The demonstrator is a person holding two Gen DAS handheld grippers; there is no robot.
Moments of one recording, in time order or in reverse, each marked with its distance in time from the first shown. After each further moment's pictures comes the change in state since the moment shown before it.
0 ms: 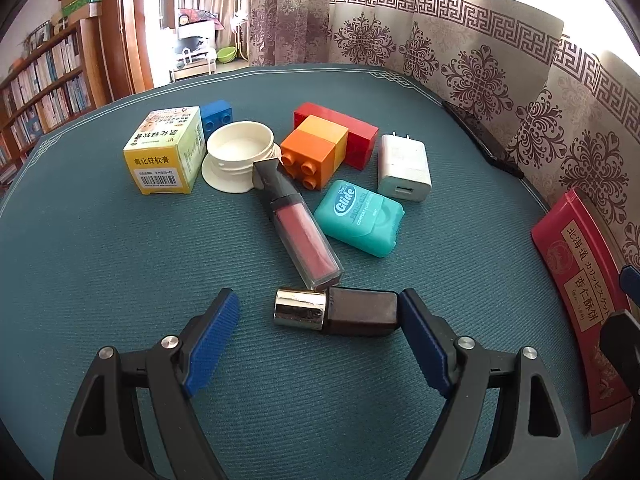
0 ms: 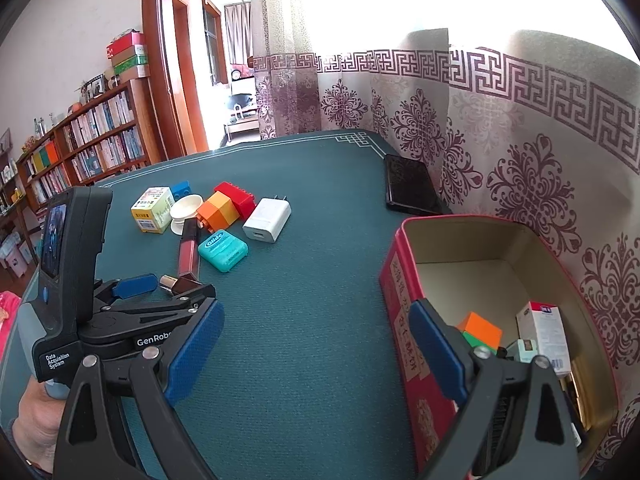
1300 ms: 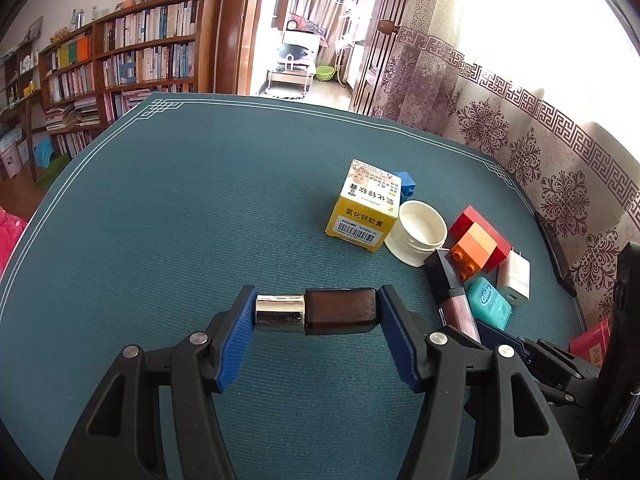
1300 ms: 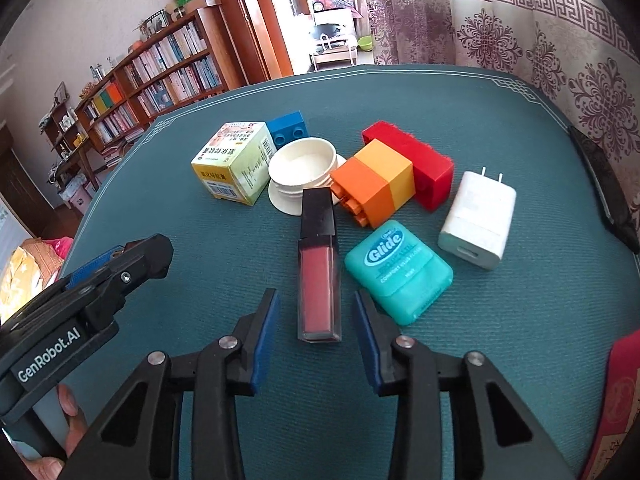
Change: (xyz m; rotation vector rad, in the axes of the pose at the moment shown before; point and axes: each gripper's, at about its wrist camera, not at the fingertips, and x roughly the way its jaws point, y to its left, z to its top) left arm -0.042 0.109 0.004 -0.347 -0.124 0.170; right arm 0.137 0.111 0.034 -0.122 0.267 0.309
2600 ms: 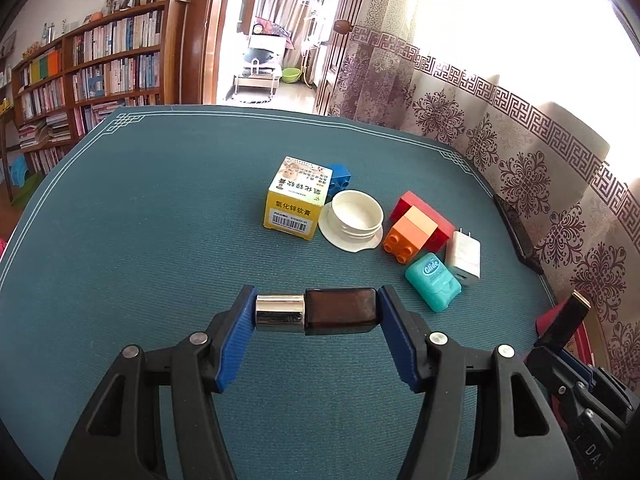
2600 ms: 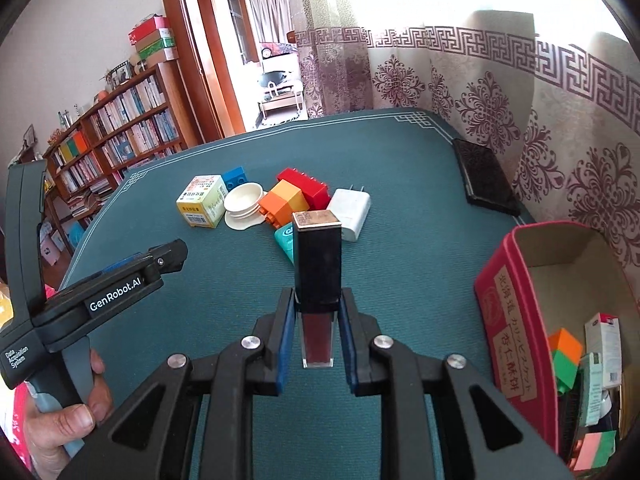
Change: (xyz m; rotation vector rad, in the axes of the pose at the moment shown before) left arm -0.021 -0.037 -0.010 0.081 -0.006 -0.106; right arm -0.119 -0.026 -0.052 0.121 -0.188 -0.167
